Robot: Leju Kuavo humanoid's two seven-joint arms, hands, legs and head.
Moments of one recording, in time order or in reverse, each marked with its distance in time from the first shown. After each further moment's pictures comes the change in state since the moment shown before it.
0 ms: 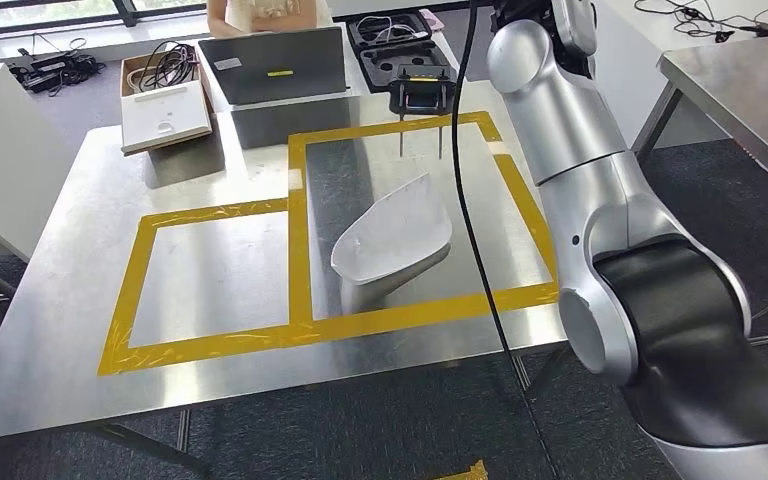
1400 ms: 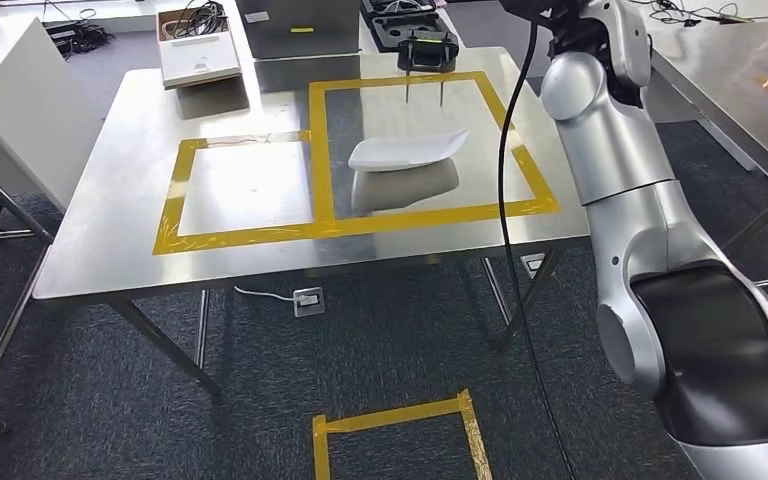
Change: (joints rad) left arm -0.032 0.001 -0.028 -0.002 -0.025 0.000 0.063; right arm 0.112 -0.170 0.026 -0.132 -0.052 -0.022 0.031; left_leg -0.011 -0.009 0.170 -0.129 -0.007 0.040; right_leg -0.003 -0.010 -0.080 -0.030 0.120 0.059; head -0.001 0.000
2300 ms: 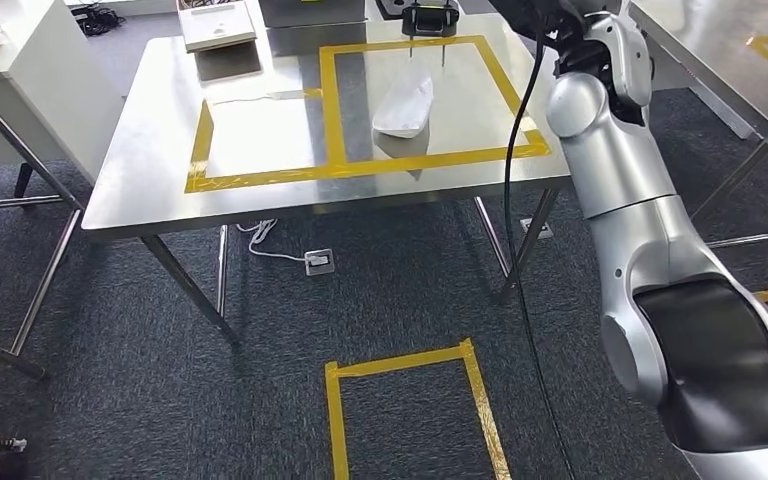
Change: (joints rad) left arm 0.001 0.012 -0.029 -0.001 -0.004 0.005 0.026; right arm 0.047 -0.017 0.001 -0.018 0.001 -0.020 0.020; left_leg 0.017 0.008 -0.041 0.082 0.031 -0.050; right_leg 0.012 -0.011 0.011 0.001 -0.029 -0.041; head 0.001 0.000
